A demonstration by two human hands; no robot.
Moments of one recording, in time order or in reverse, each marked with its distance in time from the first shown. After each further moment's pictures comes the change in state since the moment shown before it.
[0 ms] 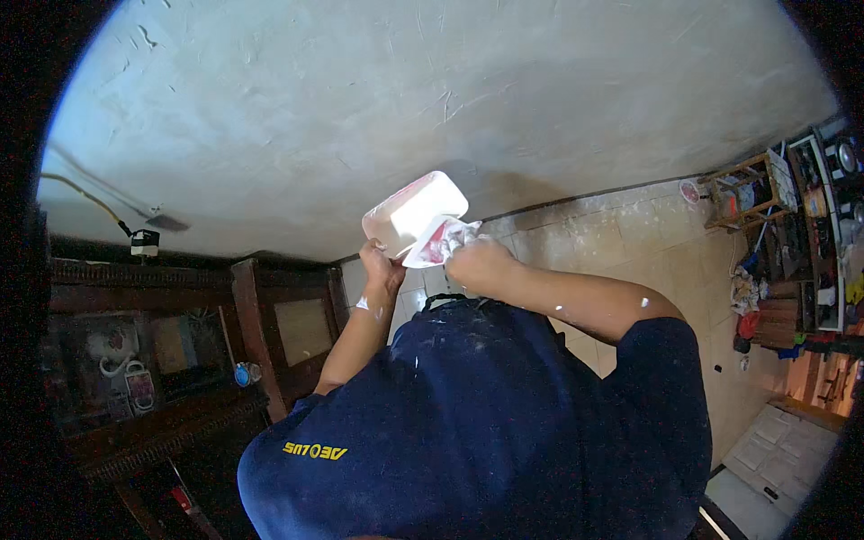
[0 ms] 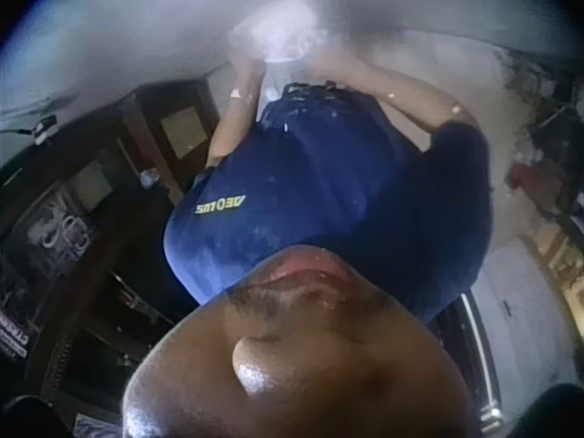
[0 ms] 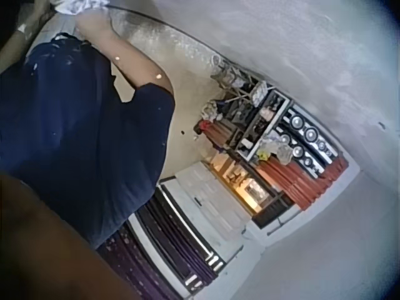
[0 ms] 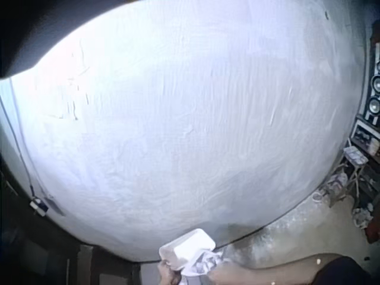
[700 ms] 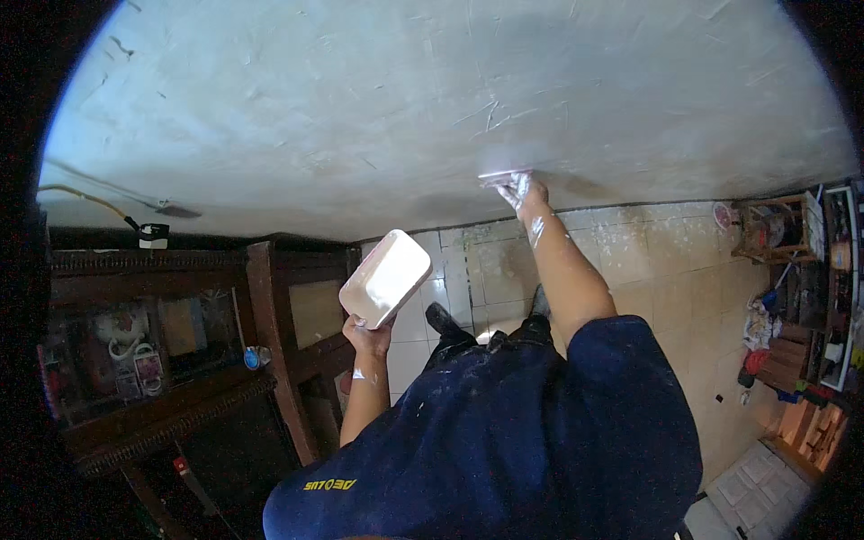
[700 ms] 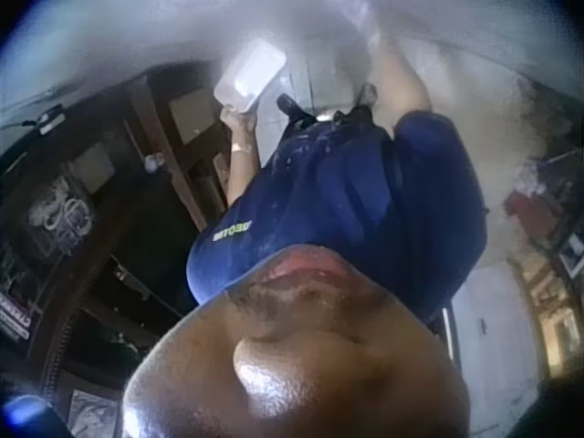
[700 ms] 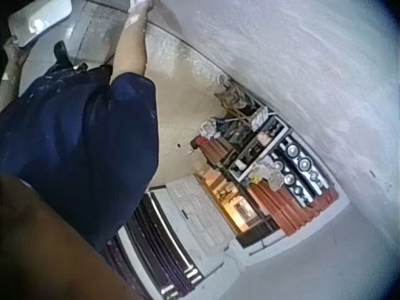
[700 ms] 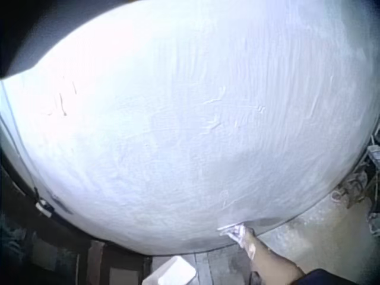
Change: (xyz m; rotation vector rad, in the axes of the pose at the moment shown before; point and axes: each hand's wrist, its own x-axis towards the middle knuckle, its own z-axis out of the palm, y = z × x) left_hand -0.087 0.022 -0.089 -0.158 0.366 0.193; right_hand 0.148 0.181 0.167 2.322 0.809 1.017
